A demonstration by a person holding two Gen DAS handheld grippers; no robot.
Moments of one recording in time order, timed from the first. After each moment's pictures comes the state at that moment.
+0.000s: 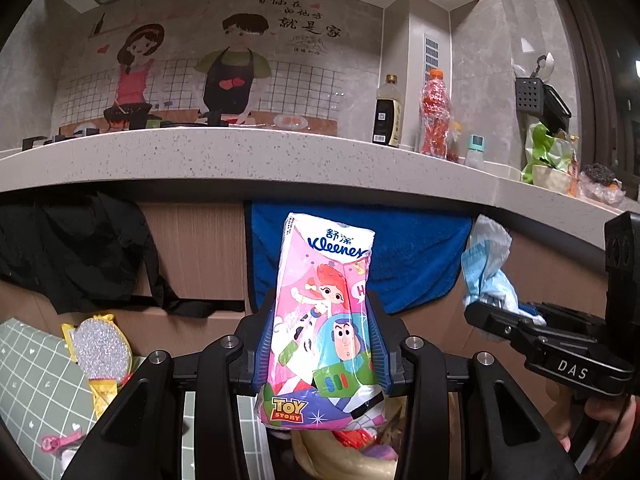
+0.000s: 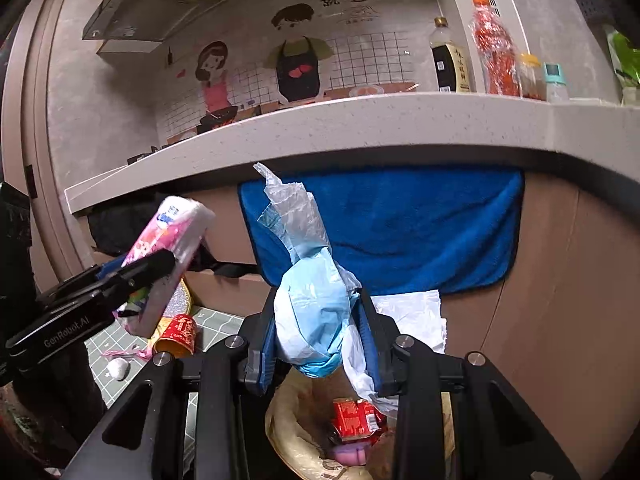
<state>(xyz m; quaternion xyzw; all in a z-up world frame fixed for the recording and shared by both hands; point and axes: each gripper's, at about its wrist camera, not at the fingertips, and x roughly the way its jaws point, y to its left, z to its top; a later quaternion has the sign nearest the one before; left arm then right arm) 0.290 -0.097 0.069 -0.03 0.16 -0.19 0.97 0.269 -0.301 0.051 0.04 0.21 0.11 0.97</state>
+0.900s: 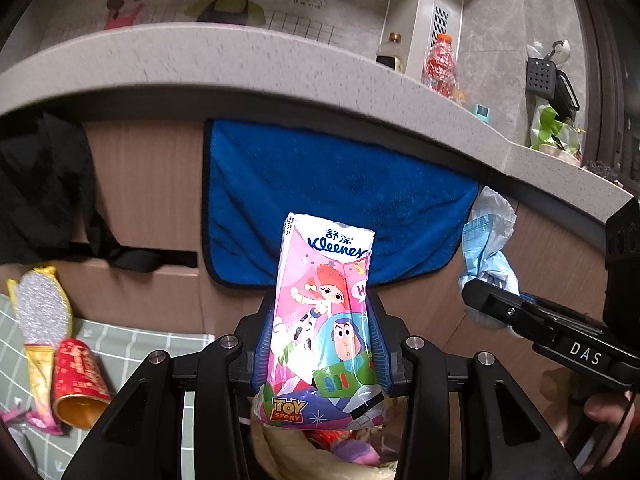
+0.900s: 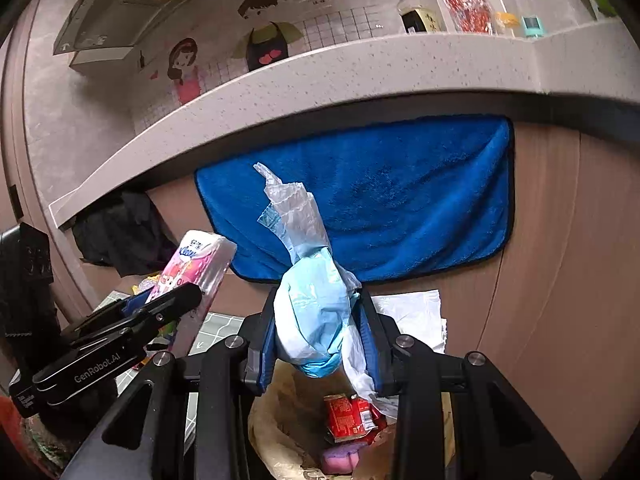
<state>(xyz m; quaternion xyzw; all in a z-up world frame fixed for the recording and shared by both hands) 0.342 -0.126 0.013 -0.07 0.23 -0.24 0.94 0.301 -0.325 0.019 0.08 0.23 0.10 0.96</state>
